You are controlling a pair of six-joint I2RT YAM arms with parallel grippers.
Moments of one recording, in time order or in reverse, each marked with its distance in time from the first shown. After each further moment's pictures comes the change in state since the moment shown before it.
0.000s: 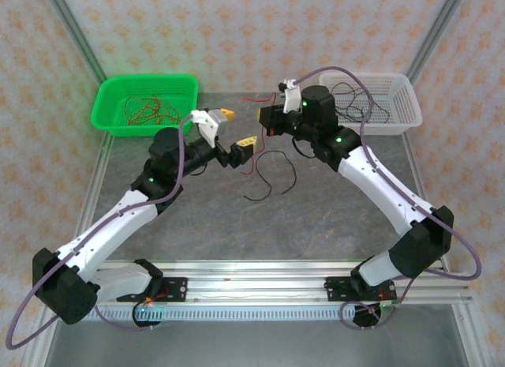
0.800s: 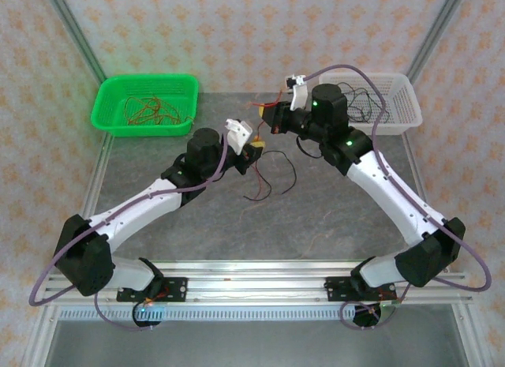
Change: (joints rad) left arm -0.079 0.197 0.013 -0.065 -0.116 0.066; right arm 0.000 -0.069 0.006 0.001 -0.040 0.068
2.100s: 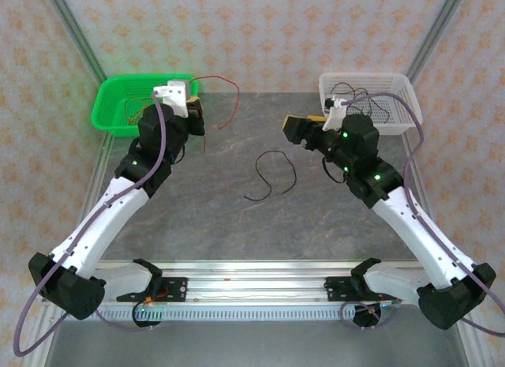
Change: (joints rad) left arm 0.214 -0.161 0.225 -0.315 -0.466 -0.221; right arm -0.052 -0.327 -0.309 0.033 0.262 0.031
